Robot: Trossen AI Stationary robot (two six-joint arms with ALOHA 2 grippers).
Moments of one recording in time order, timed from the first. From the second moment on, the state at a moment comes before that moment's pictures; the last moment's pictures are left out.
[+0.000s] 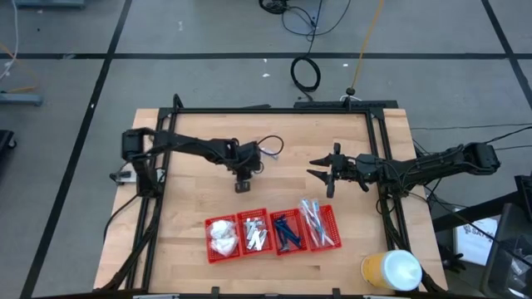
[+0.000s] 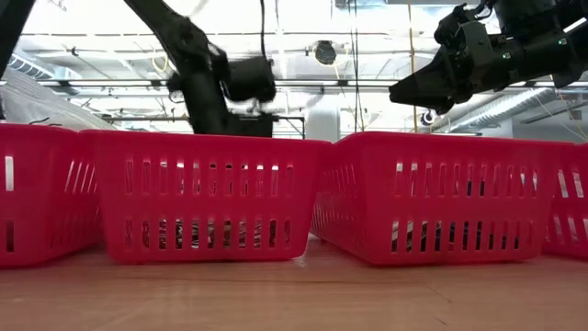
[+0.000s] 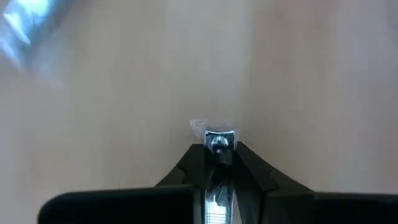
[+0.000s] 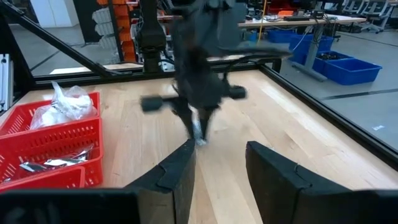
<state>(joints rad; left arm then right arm) 0.22 1.83 1.05 -0.39 0.10 0.13 0.01 0.94 0.27 0.52 0.21 0.06</state>
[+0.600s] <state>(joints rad) -0.14 1.51 1.05 -0.36 0.14 -0.11 0.00 0.94 0.27 0.52 0.21 0.07</state>
